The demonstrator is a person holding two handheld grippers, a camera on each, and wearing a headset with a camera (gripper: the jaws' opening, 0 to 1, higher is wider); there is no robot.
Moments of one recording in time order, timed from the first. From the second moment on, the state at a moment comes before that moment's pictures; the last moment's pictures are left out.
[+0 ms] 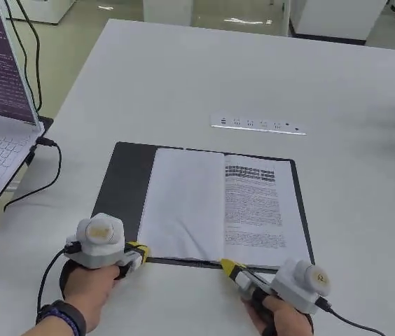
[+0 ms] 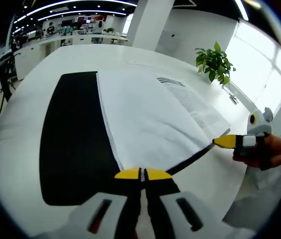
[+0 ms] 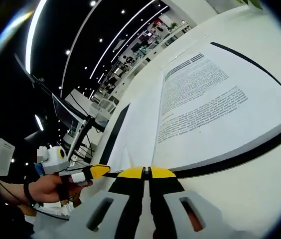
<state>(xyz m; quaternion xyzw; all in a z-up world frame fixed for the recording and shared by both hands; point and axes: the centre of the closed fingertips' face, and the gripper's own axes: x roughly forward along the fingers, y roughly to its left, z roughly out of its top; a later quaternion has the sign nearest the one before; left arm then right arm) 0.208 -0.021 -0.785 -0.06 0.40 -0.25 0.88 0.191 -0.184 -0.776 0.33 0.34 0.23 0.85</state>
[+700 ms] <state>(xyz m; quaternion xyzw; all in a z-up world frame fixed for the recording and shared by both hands) 0.200 -0.037 -0.704 -0.08 0.31 -0.22 0.92 0.201 -0.261 -0.709 0.25 0.28 0.26 0.89</state>
